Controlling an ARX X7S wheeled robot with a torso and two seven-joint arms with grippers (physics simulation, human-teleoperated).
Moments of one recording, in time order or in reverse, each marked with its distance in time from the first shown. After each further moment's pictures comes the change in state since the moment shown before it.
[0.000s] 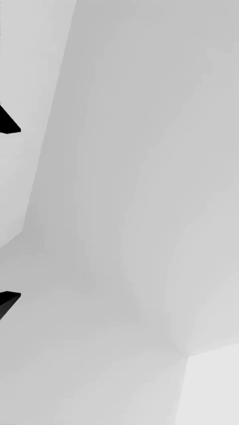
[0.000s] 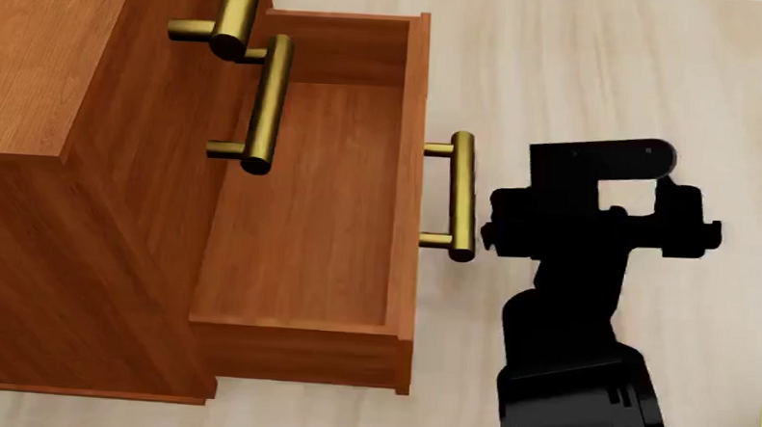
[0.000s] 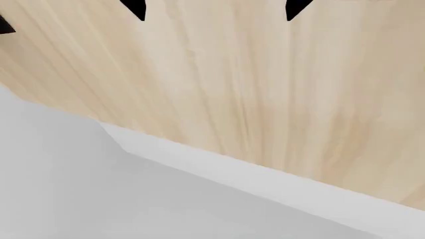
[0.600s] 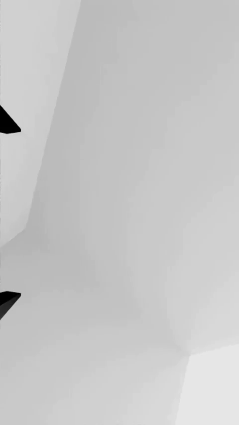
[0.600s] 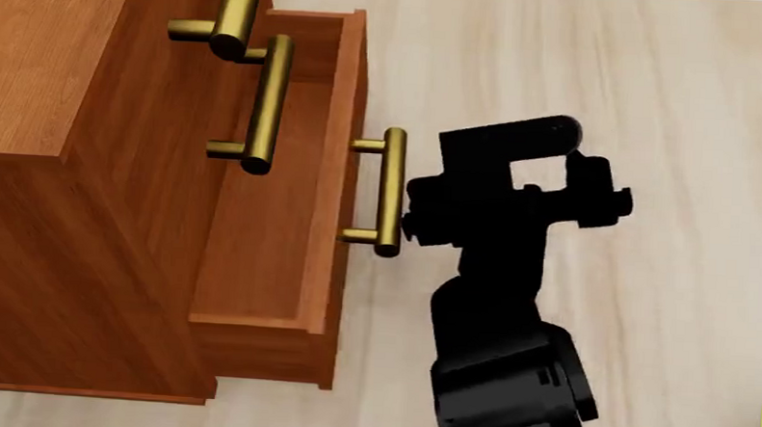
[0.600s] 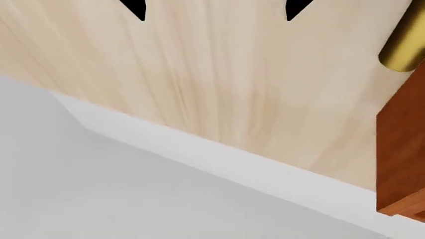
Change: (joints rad) left arm 0.004 -0.007 0.005 -0.006 -0.025 0.005 0.002; right arm 0.034 -0.087 -0.094 0.034 0.015 -0.037 -0.033
